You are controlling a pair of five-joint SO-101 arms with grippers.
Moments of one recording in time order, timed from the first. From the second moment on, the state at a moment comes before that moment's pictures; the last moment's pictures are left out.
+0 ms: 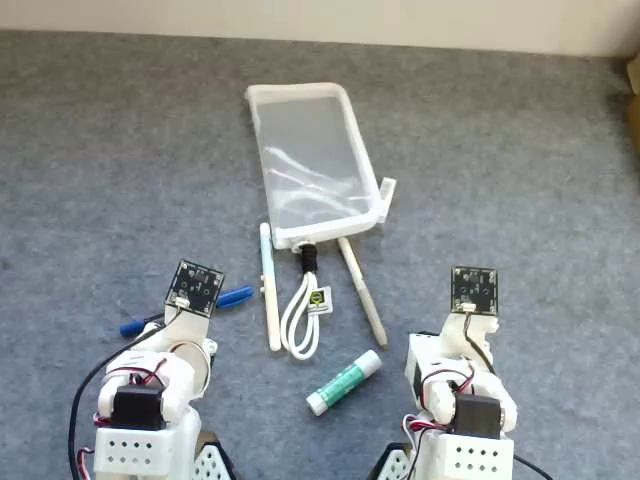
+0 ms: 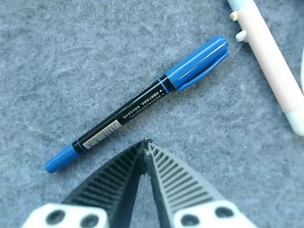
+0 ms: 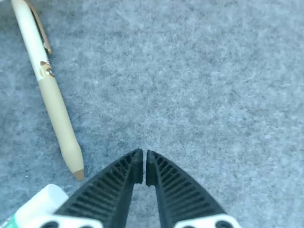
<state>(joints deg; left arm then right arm) -4.4 -103.8 95.9 76.1 -8.8 3.9 -104.6 95.6 71.5 4.2</state>
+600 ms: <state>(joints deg) -4.4 -103.8 95.9 76.1 -8.8 3.9 -104.6 95.6 71.5 4.2</state>
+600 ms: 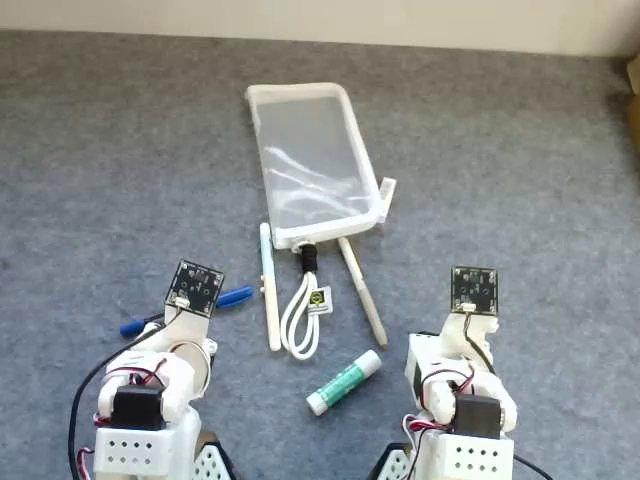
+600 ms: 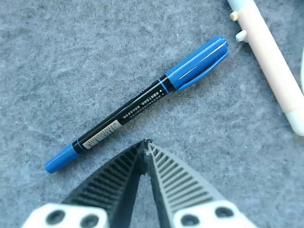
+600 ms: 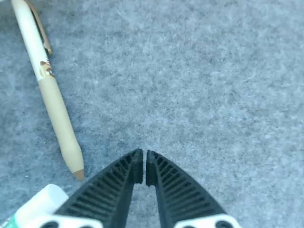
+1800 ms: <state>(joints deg) -4.4 -103.8 95.9 76.1 -8.8 4.0 -105.2 70.7 71.5 4.2</state>
